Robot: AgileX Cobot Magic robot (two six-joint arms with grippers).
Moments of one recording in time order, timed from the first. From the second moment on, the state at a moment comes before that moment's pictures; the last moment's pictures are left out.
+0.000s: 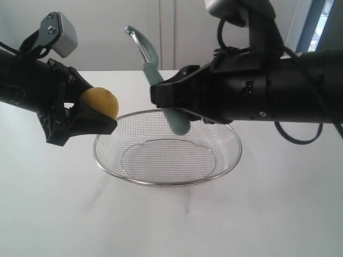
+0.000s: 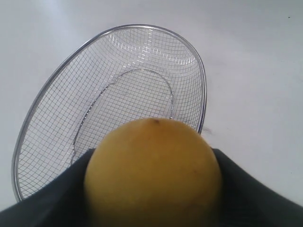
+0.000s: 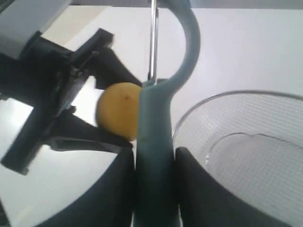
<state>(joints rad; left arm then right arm) -0.30 1.38 -1.00 -0.97 0.88 1.49 0.64 1.18 -0.86 1.04 0.34 -0.69</state>
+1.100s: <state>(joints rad) -0.30 1.38 -1.00 -0.97 0.87 1.49 0.39 1.77 -1.08 0.51 0.51 -0.52</state>
